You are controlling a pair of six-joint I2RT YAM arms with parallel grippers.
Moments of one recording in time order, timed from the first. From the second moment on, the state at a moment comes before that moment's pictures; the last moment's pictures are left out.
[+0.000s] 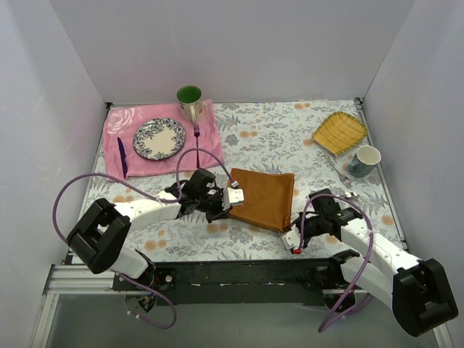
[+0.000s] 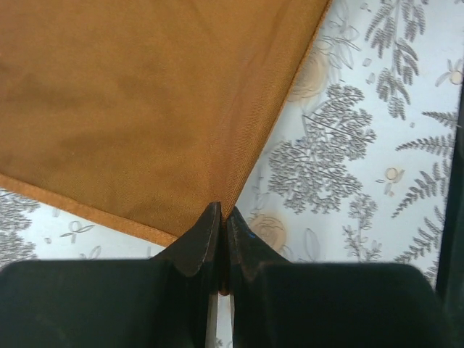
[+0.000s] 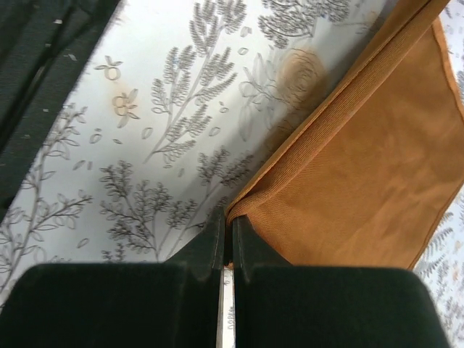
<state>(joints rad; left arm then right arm) -0.70 1.45 0.70 -0.11 0.53 0.54 0.41 0.94 0.36 -0.57 -0.77 -1.73</state>
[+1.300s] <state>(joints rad) -0.58 1.27 0.88 -0.27 0.53 0.07 0.21 1.37 0.97 -0.64 -0.52 -0.24</state>
